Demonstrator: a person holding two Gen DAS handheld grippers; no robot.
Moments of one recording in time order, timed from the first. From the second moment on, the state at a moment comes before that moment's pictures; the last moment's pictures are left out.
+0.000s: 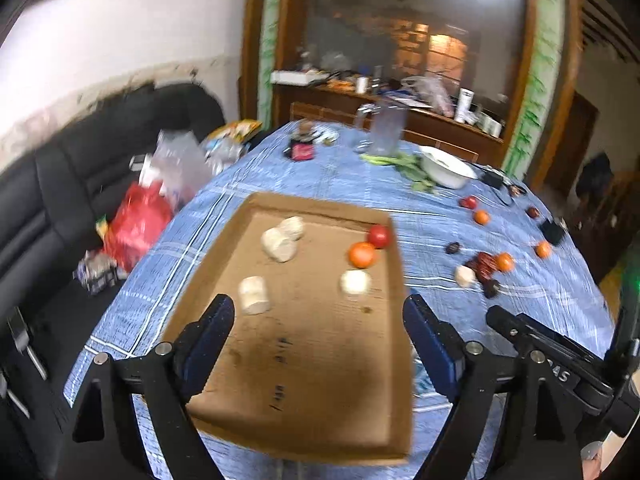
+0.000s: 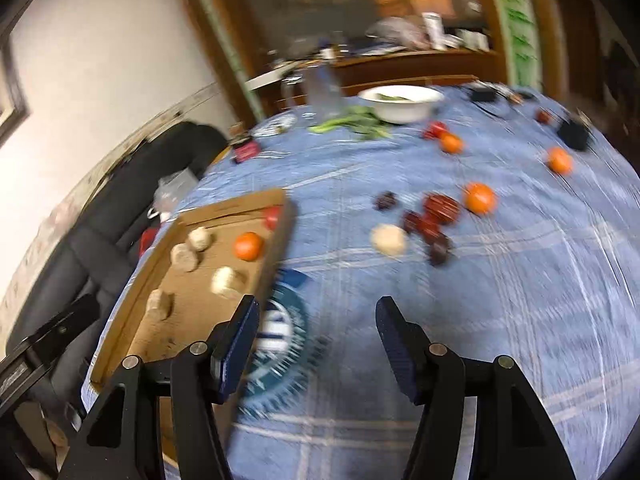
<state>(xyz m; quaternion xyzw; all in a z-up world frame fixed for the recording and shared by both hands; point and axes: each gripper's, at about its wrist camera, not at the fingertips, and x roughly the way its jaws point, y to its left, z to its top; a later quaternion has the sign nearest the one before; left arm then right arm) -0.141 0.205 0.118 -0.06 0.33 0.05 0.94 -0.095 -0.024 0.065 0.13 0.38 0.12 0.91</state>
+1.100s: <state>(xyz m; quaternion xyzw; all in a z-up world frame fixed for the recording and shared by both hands) -0.186 0.098 0.125 0.08 0.30 0.05 0.95 -0.149 -0.074 0.064 0.16 0.36 0.11 0.91</state>
